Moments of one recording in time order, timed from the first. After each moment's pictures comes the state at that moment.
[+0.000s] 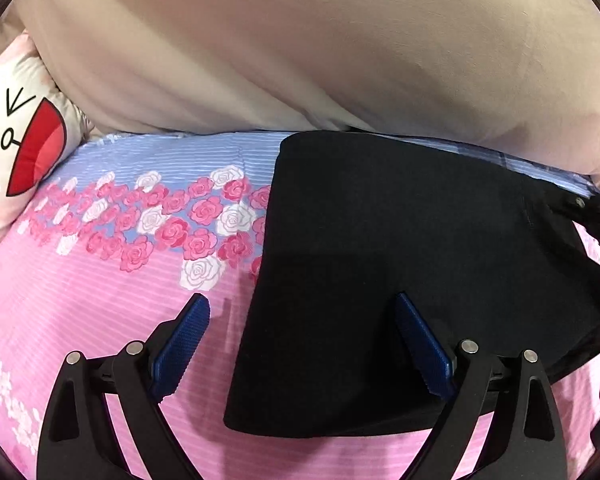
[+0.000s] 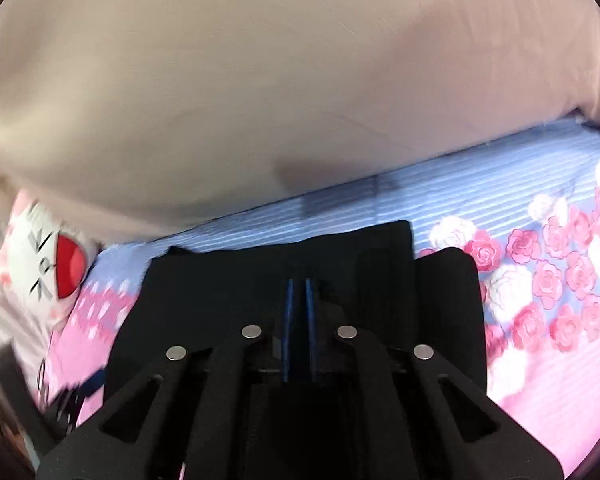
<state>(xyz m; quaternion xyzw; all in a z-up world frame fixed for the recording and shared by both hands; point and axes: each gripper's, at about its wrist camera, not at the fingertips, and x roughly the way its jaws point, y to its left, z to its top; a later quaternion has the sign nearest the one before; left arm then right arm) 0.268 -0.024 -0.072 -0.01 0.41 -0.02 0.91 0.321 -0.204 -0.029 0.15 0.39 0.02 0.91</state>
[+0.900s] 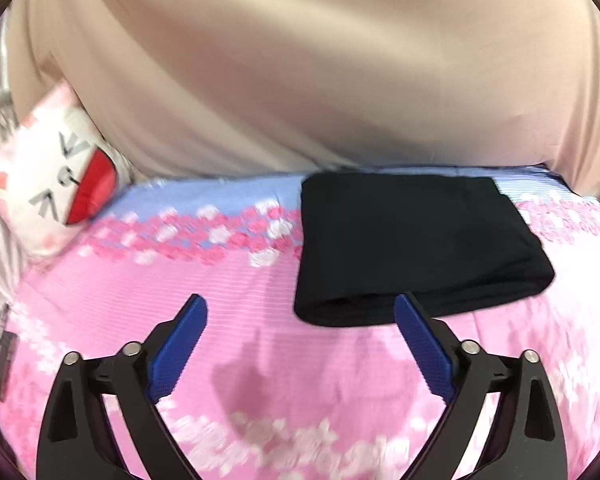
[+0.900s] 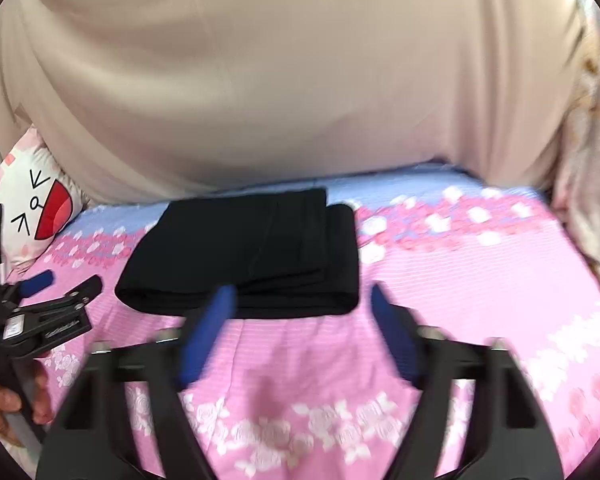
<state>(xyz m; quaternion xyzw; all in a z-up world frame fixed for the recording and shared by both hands) 0.132 -0.007 0.002 0.04 0.33 -0.02 0.94 0.093 -0.142 0.051 0.03 0.30 -0.09 0.95</state>
